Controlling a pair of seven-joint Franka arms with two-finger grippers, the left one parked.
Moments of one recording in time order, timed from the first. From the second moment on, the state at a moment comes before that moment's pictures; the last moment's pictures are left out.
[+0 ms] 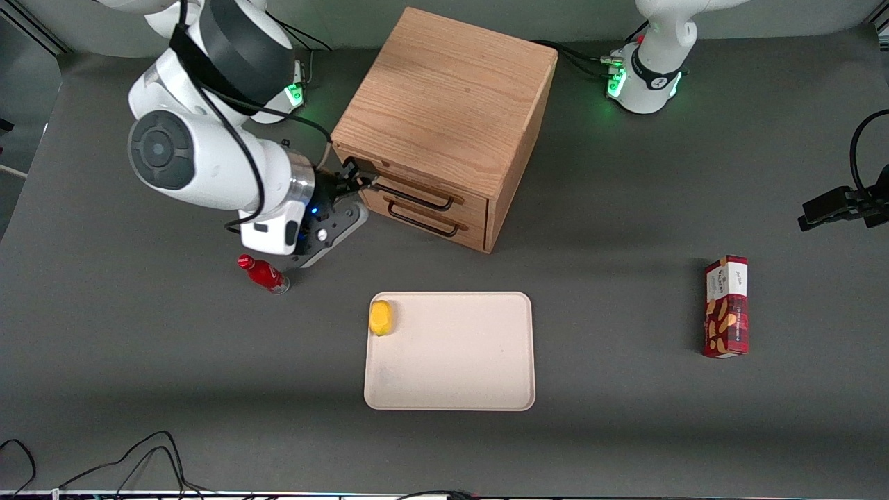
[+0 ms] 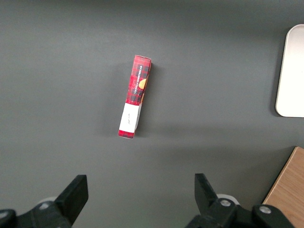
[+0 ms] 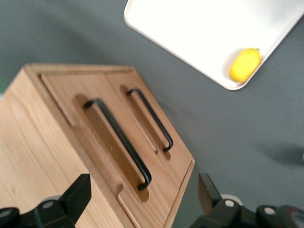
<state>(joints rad) 0.28 0.40 0.26 -1.27 0.27 1.50 -0.08</state>
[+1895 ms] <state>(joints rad) 0.35 0.42 0.31 -1.50 0.19 1.71 -0.31</state>
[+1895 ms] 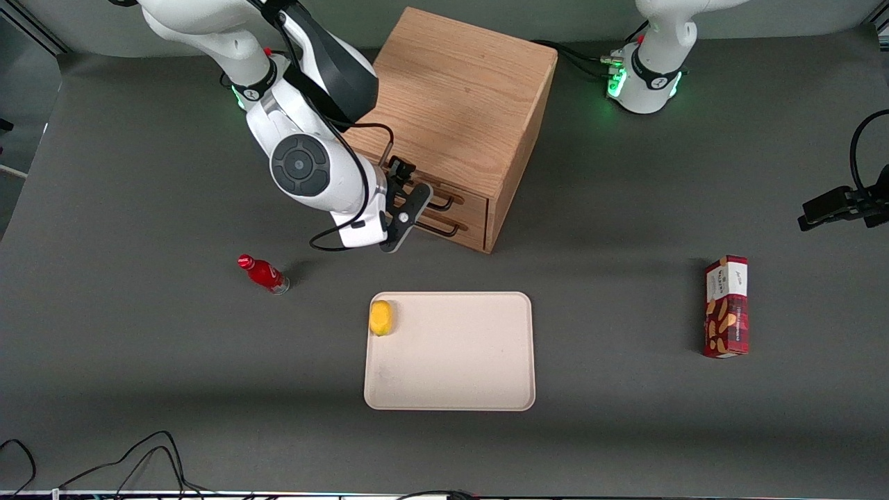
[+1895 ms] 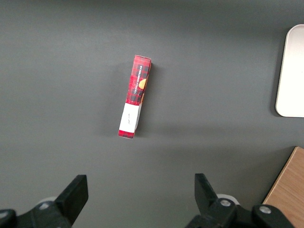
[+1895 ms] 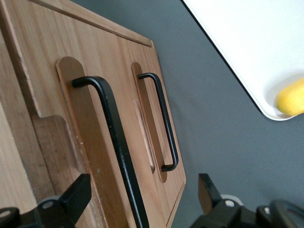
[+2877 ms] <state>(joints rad) 0.35 0.41 0.31 -1.55 0.19 1.79 -0.32</state>
